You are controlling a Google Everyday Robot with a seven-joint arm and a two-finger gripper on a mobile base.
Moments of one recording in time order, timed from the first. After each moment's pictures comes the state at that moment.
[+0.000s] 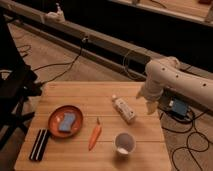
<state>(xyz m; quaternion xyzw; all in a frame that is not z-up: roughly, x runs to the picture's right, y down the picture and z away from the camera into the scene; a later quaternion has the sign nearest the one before) 0.219 0.088 0.747 -0.31 -0.10 -0.18 0.93</state>
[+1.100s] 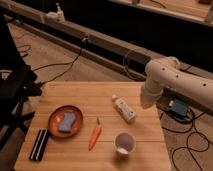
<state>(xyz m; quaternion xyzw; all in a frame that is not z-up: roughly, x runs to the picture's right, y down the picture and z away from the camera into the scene) 0.219 0.086 0.747 -0.31 -0.10 -0.18 0.93</state>
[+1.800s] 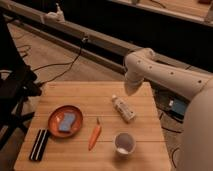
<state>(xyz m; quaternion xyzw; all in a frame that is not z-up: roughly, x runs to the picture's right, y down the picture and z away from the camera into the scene) 0.114 0.015 0.821 -0.26 -0.11 -0.28 0.92</state>
